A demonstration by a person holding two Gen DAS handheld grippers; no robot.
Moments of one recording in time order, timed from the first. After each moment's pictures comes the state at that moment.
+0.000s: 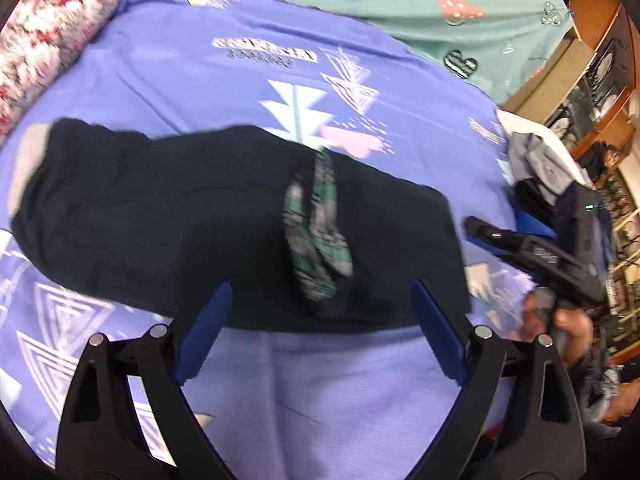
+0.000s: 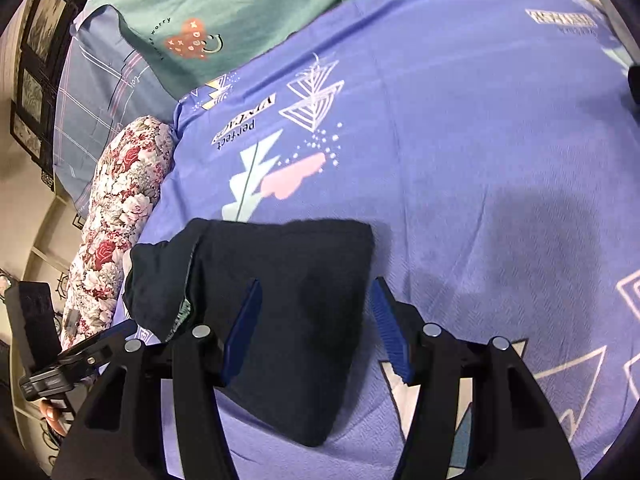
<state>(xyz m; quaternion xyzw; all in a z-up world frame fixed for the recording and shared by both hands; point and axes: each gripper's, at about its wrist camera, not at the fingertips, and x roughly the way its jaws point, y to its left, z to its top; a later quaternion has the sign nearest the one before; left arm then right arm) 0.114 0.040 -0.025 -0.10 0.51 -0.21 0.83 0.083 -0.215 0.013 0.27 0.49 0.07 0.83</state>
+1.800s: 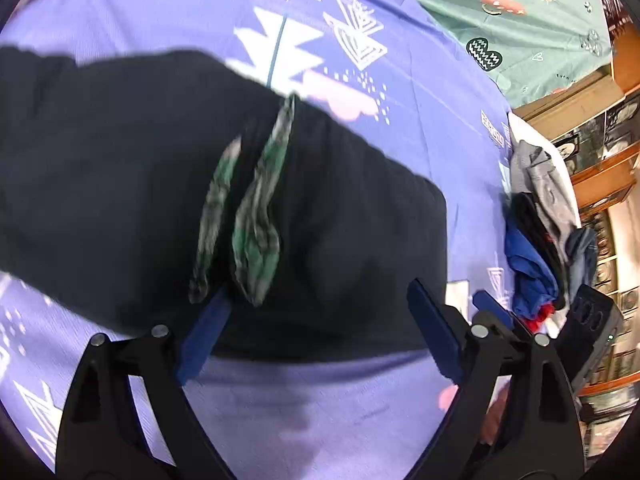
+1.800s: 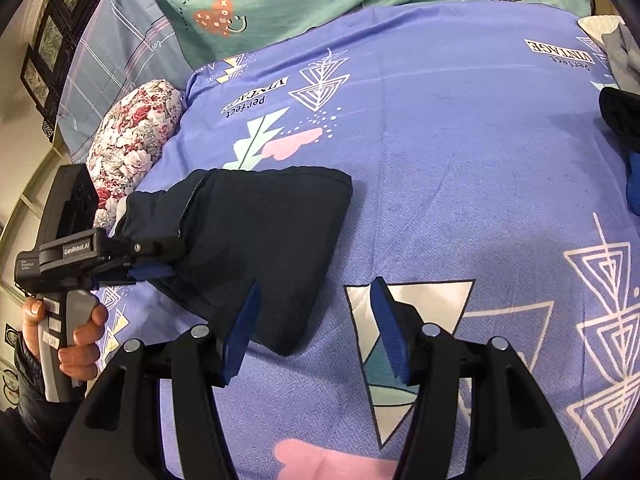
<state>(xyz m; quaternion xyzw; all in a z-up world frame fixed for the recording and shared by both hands) 0.158 -0.010 -0.067 -0.17 0.58 -0.19 0.78 0.030 -0.216 0.027 0.19 0.49 0.08 0.85</state>
